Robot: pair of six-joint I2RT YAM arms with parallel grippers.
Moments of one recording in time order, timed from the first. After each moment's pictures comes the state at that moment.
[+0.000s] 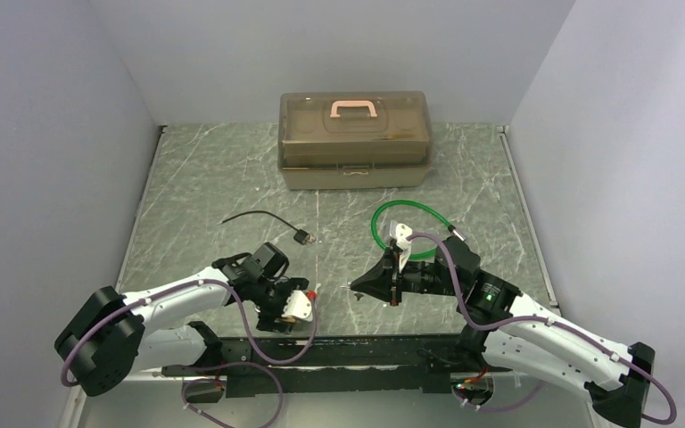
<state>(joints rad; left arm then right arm) -0.76 1.15 0.48 -0.52 0.55 1.00 0.96 0.66 0.57 -0.05 -0.45 0.21</state>
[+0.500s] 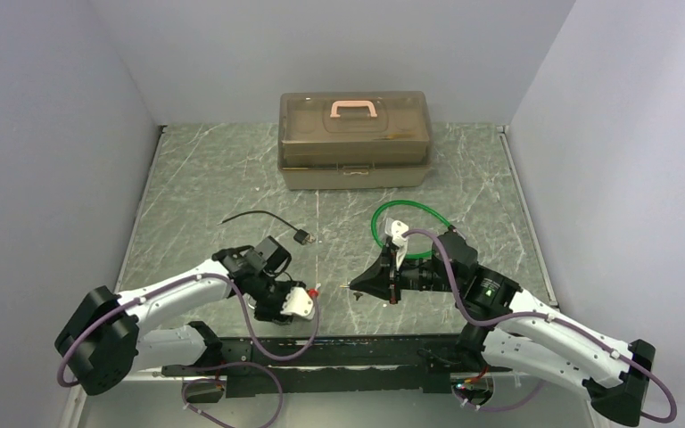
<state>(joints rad) -0.77 1.16 0.55 -0.66 0.52 1.04 0.94 0.70 0.63 -0.12 -0.47 0.18</state>
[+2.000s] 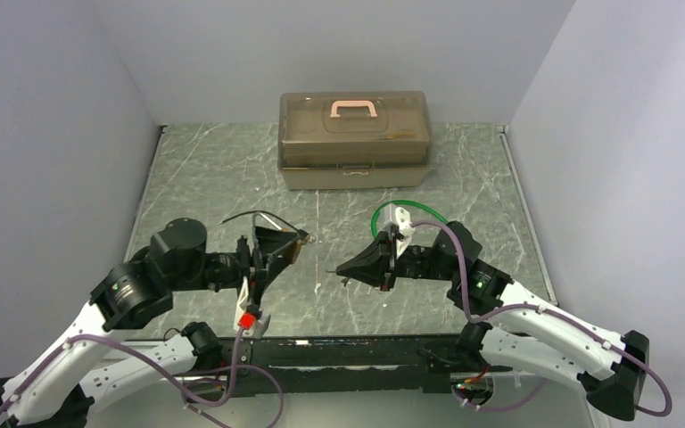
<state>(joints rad) -0.86 0.69 1.07 -0.75 0.49 1.42 0.93 0.78 0.66 0.17 -0.57 0.20</state>
